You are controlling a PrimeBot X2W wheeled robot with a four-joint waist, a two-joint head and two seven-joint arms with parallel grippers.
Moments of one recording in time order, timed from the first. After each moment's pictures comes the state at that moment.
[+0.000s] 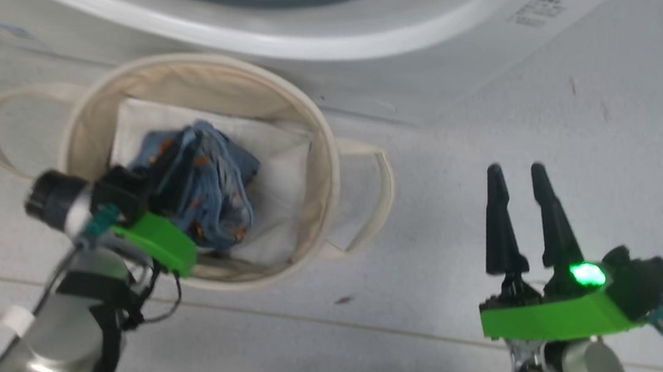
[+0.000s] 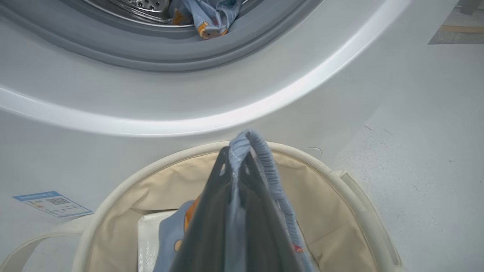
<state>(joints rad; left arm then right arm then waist) -0.55 0.15 -0.21 0.54 -0.04 -0.07 -0.26 -0.23 -0.05 0.18 0.02 0.44 0.13 -0.25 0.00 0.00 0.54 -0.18</state>
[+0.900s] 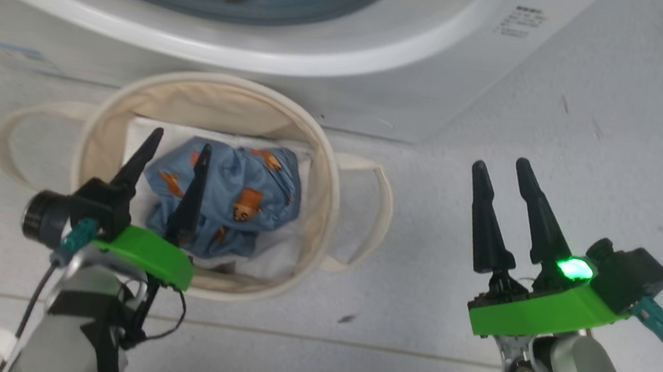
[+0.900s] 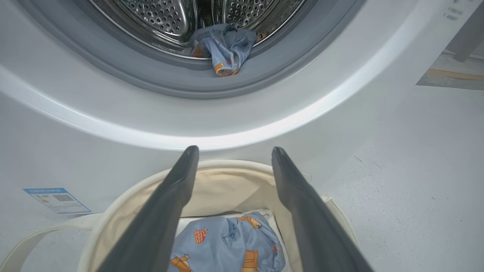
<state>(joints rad) -0.52 0.14 -0.17 0.52 -0.13 -0.12 -0.26 -0.27 -0.05 0.21 0.05 0.43 0.13 -0.25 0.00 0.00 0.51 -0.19</state>
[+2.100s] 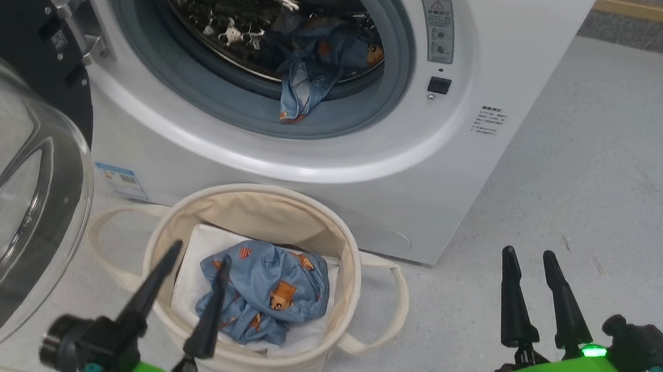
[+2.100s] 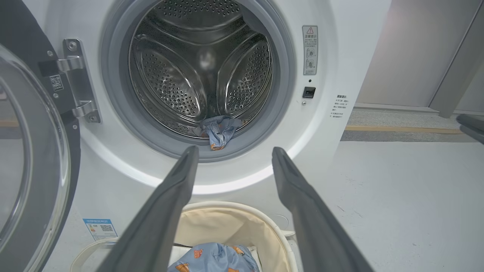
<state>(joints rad) -0.07 0.06 -0.12 0.10 -0.08 -0.12 -0.26 -0.07 -0.05 0.11 0.11 0.42 0.13 -0.25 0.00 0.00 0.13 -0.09</state>
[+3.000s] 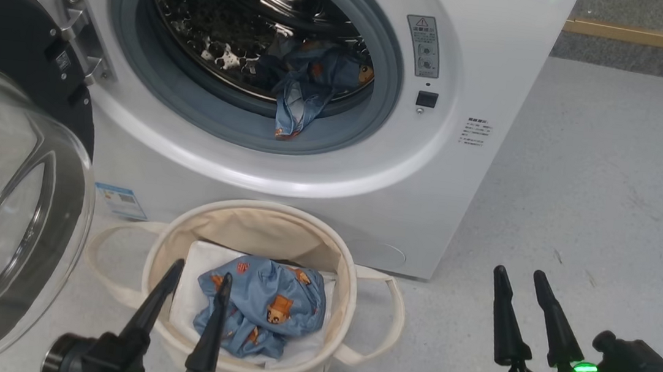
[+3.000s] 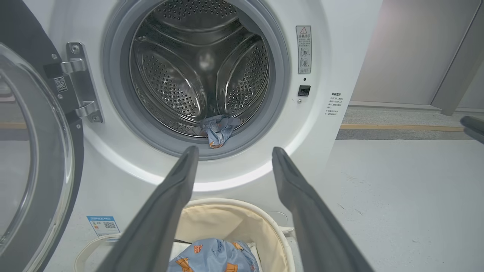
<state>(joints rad) -0.02 0.05 -0.16 0.11 -0.08 -0.09 -0.26 -0.03 -0.05 0.12 0.13 0.43 0.13 -0.25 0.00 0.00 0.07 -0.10</state>
